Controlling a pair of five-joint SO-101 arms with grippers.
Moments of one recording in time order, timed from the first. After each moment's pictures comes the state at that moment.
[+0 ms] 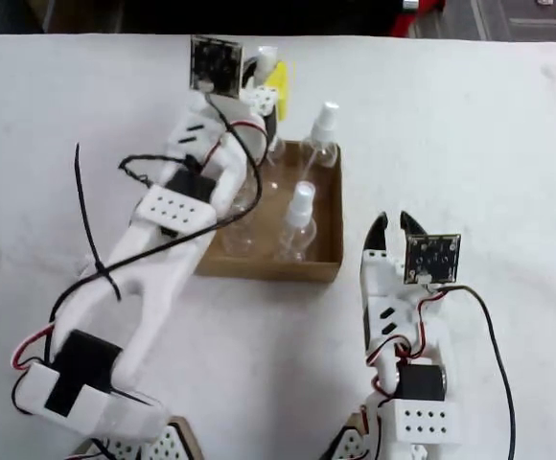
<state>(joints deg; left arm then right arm) 14.4 -1.6 21.7 -1.5 9.1 -2.2 -90.0 96.6 17.1 5.5</state>
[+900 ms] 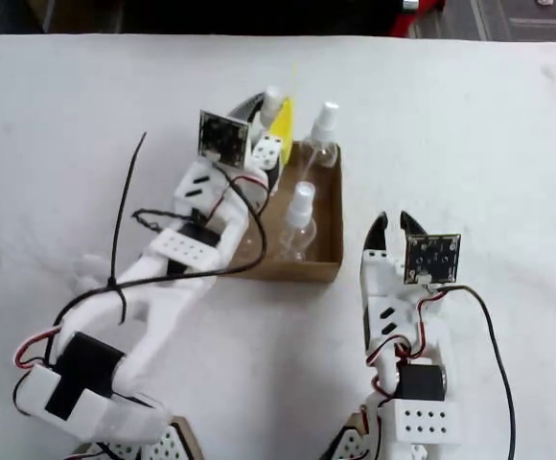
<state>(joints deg) 16.9 -2.2 44.5 -31.8 5.1 -2.2 -90.0 96.6 17.1 5.5</state>
